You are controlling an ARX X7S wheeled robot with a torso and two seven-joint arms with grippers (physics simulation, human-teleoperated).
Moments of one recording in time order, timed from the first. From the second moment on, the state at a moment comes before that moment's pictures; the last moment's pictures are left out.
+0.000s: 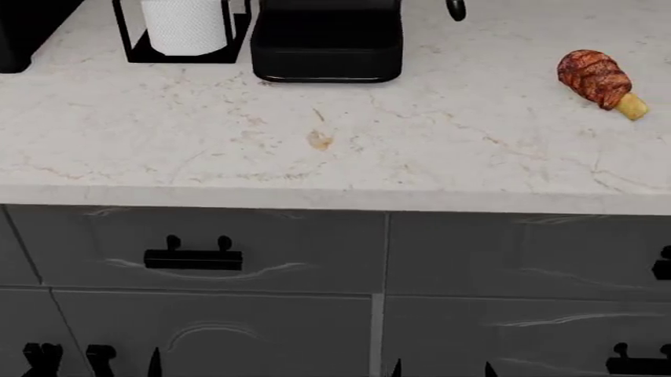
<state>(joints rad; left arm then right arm) 0.00 -0.16 0.16 0.20 -0.13 -0.21 -0.20 0.02 0.15 -0.17 -0.02 0.15 0.02 0.19</state>
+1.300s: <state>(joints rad) -0.01 -0.20 0.19 0.22 -0.18 -0.23 -0.25 0.03 0.19 -0.22 -0.04 0.19 0.04 0.23</state>
